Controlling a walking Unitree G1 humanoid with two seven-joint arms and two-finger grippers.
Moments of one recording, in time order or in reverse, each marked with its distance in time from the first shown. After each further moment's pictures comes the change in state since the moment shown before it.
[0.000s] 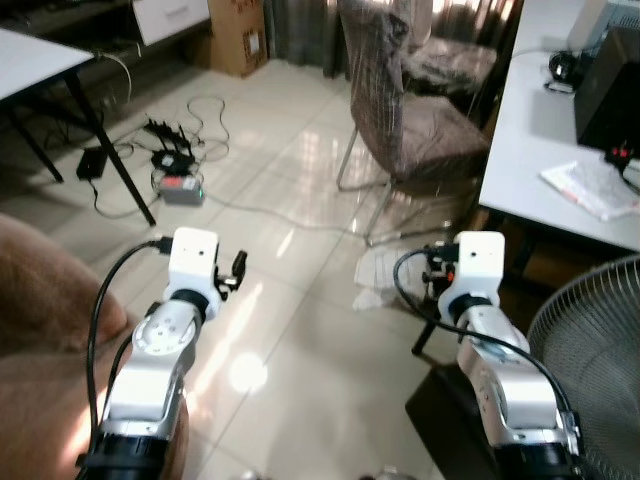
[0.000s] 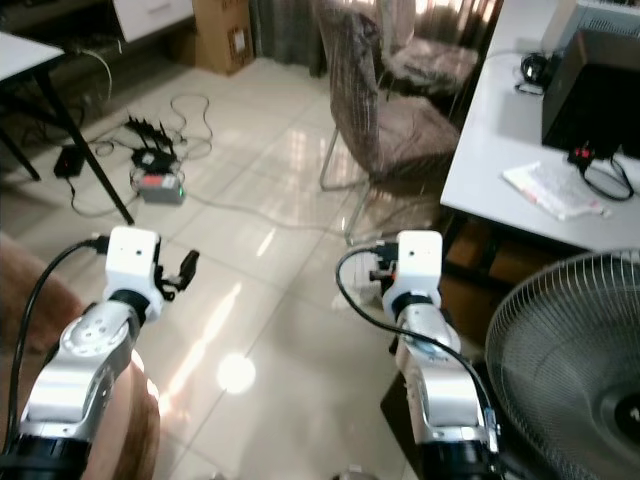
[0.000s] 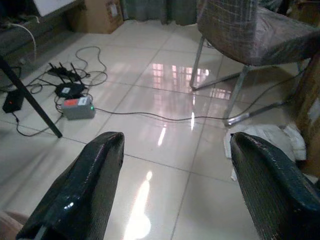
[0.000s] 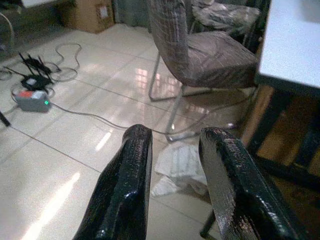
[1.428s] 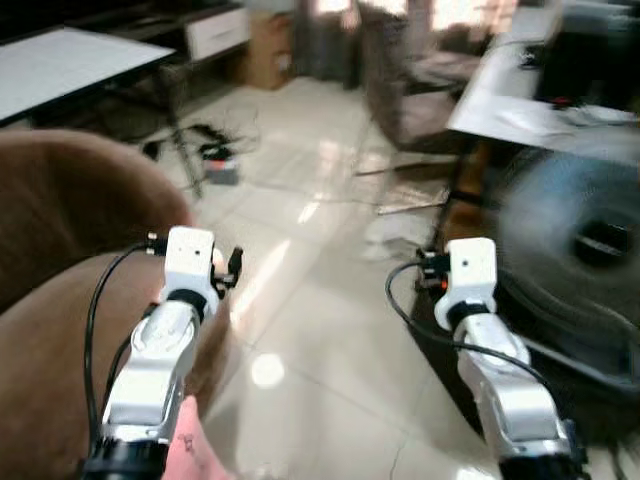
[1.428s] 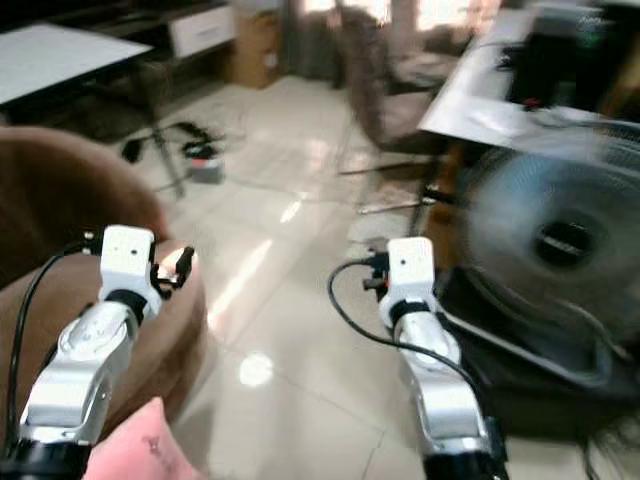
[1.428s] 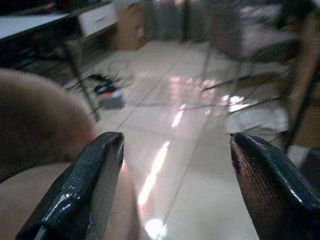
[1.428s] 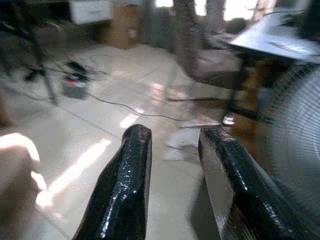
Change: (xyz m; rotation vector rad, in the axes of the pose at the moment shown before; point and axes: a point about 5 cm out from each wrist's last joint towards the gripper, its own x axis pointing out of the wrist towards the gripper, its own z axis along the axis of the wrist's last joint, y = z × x) left arm -0.002 0.001 0.007 0.003 -0.049 0.032; right arm -0.008 0.003 -0.007 -0.072 -0.036 0.069
